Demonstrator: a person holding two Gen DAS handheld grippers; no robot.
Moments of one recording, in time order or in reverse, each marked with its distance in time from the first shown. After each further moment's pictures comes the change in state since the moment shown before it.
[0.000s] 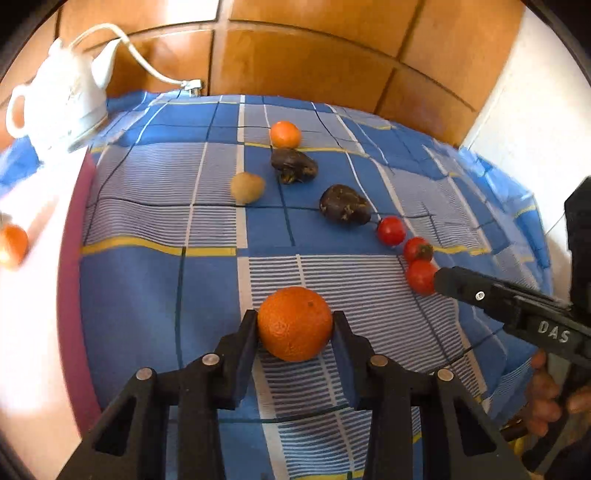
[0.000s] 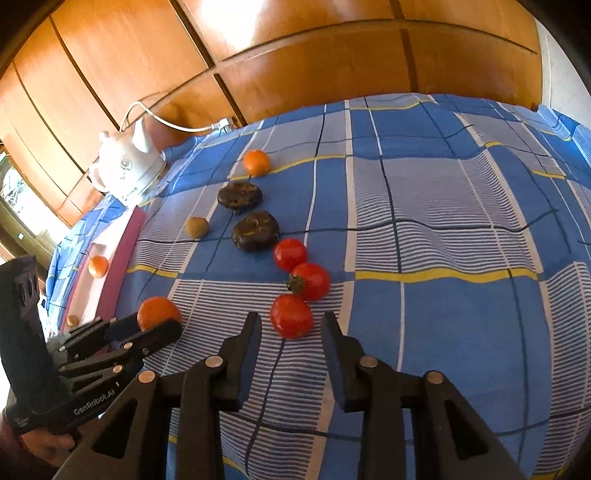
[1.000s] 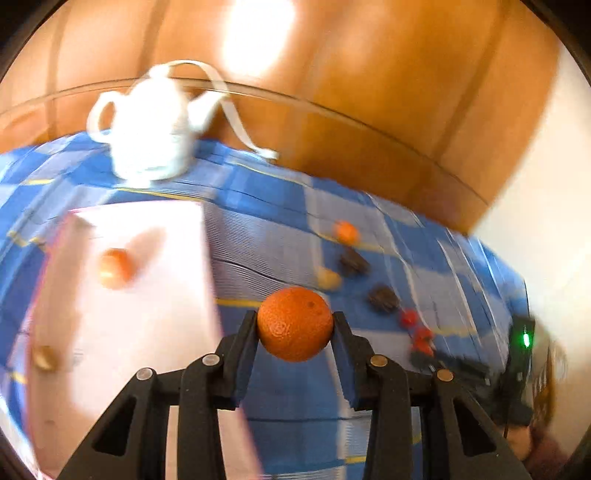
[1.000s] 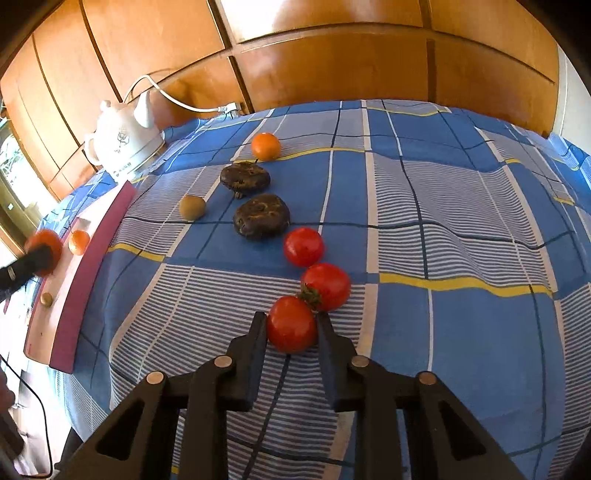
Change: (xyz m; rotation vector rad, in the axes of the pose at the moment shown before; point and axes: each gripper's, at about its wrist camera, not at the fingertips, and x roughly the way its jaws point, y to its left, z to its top) left arm -0.108 0.090 0.016 -0.211 -0.225 0.033; right arm 0.024 0.019 -0.008 -0.105 -0.018 -0.065
